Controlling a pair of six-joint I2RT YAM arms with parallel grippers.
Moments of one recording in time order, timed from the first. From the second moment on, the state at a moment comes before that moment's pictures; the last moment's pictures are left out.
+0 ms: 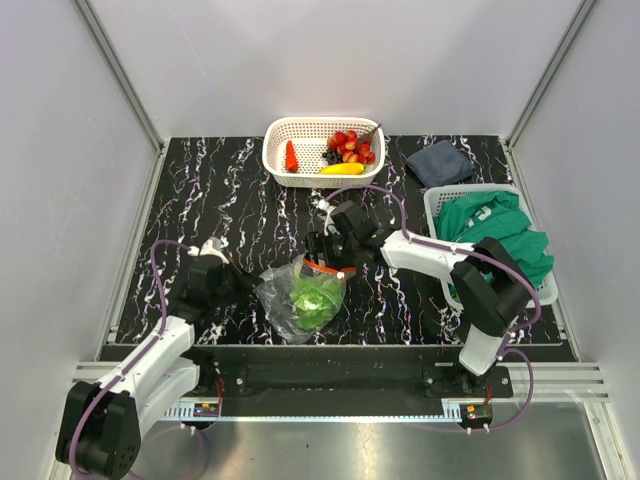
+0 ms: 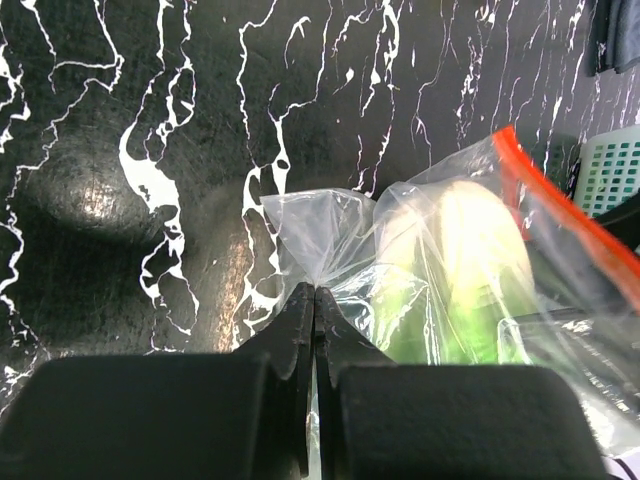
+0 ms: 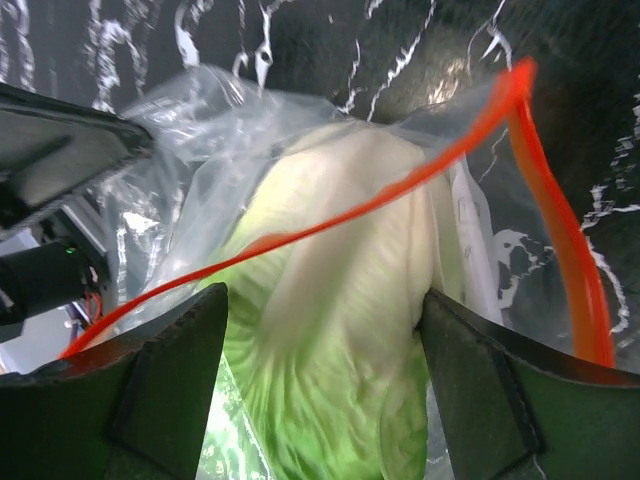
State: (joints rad) left arm -0.27 0.83 0.27 -0.08 0.15 -0.89; right arm 0.77 1.75 1.11 -0.18 -0.36 0.54
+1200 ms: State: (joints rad) left arm -0.28 0.65 0.25 -0.17 0.05 -1.02; right arm 0.70 1.39 0.89 -0.05 -0.37 0.59
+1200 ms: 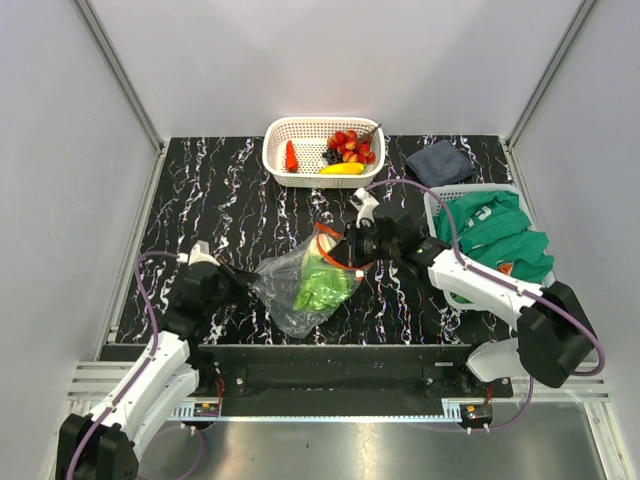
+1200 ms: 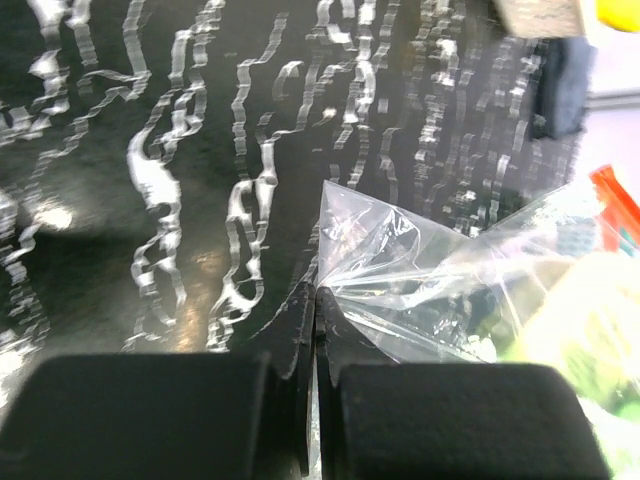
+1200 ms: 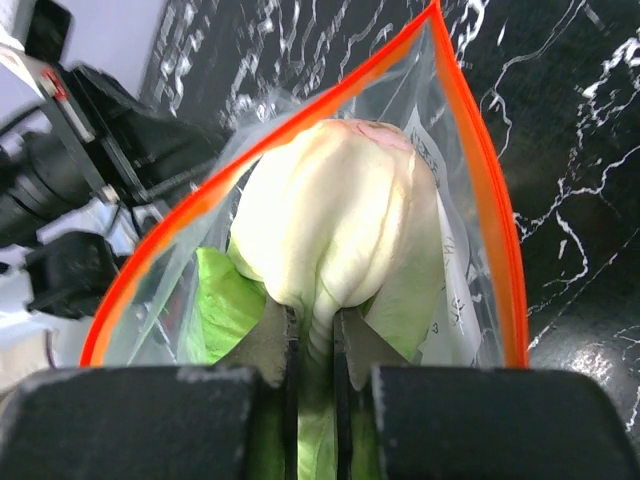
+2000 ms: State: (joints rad) left arm -0.46 0.82 0.74 -0.29 0.16 -0.79; right arm 0.71 1.46 0.91 -0.02 -0.33 0.39
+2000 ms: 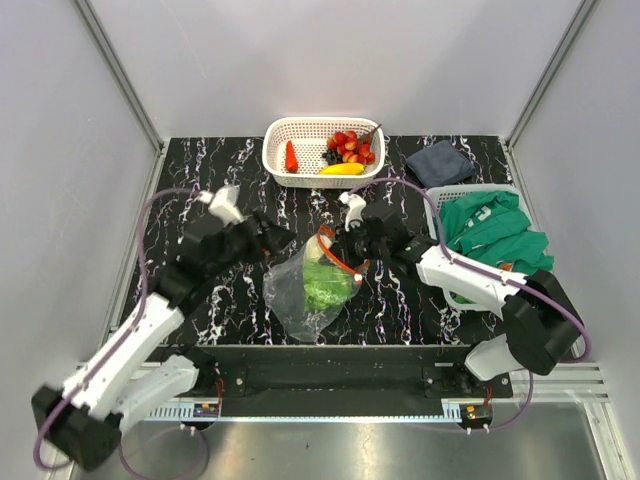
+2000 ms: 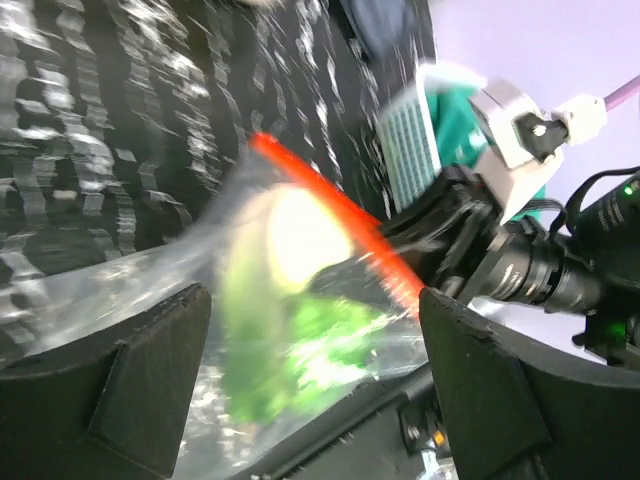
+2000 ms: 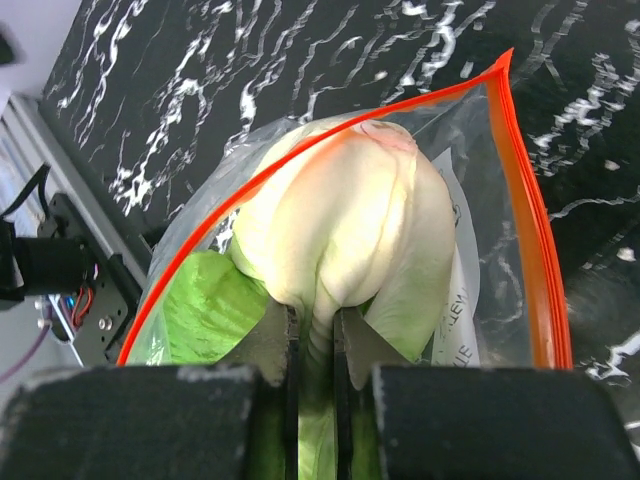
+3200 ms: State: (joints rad) left arm -0.69 1.14 0.76 -0.16 -0.01 -0.77; right arm 0.79 1.45 0.95 -0.17 -0.19 0.41
